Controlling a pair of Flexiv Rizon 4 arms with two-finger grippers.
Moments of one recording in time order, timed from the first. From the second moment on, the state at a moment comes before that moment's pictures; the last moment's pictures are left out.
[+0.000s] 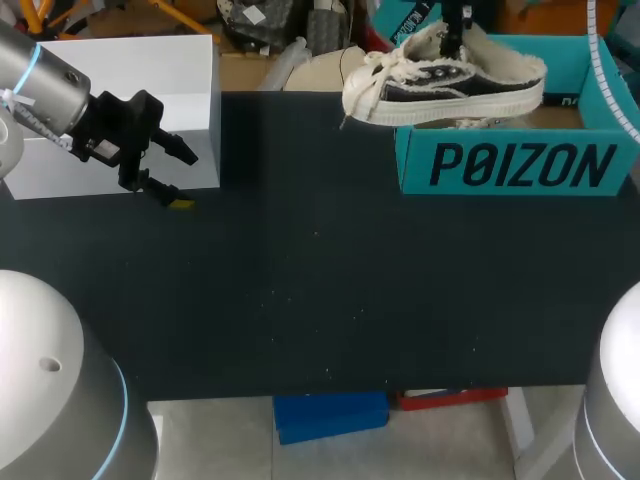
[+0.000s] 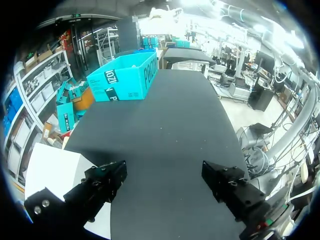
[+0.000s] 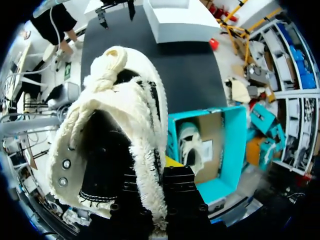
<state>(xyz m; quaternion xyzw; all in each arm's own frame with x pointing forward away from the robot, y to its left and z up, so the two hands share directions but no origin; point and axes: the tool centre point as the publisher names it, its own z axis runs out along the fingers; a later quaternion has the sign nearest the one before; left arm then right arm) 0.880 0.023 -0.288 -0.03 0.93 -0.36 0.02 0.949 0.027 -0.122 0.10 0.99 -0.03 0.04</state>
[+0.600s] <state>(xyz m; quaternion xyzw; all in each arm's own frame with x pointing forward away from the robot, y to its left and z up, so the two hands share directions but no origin) 0.880 0.023 -0.288 -0.03 0.93 -0.36 0.02 1.088 -0.111 -0.146 0.03 1.00 -0.05 0.07</state>
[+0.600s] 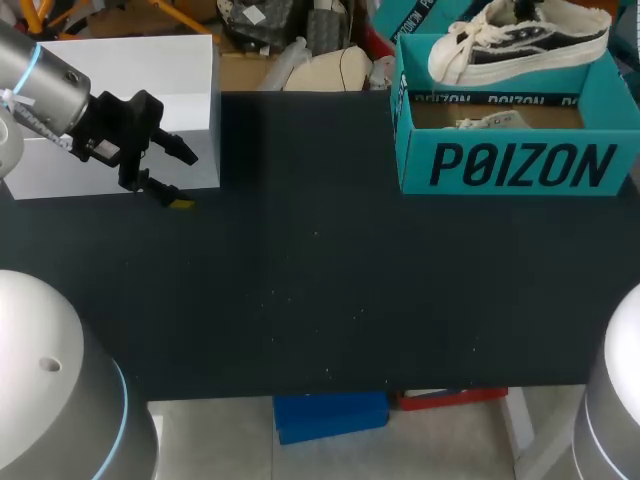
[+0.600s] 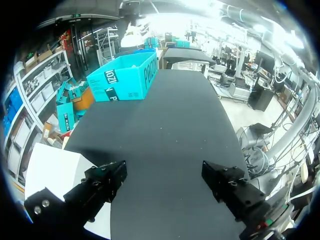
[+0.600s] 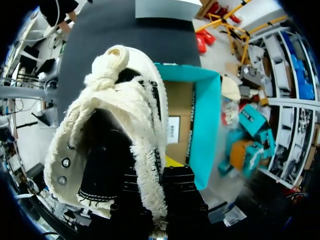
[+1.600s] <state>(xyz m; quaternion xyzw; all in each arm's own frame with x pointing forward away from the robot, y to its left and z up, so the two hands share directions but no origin) 0.880 0.023 -0.288 -0.03 0.93 -0.36 0.02 1.199 -0.146 -0.293 0.06 1.00 -0.01 0.06</state>
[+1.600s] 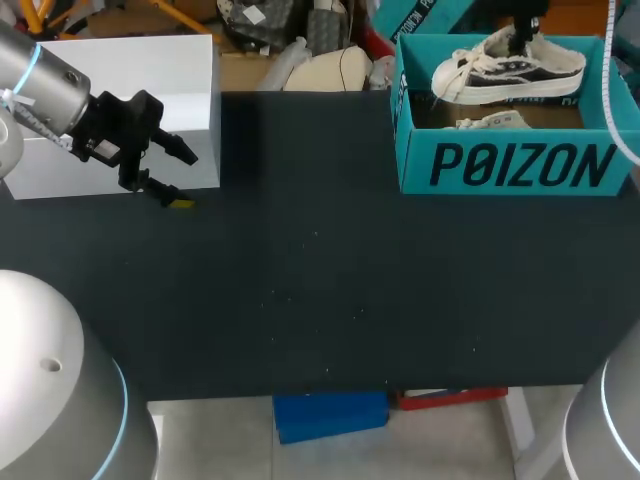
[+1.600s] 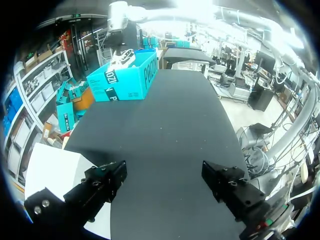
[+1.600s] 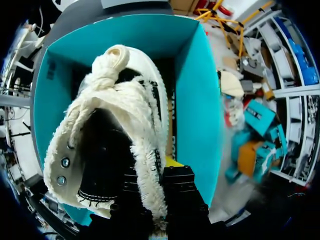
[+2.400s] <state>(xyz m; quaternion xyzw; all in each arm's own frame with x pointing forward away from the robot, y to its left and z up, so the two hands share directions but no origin) 0.880 0.023 -0.288 -0.03 0.93 -0.36 0.02 1.218 -0.144 -0.384 0.06 1.00 0.01 0.03</state>
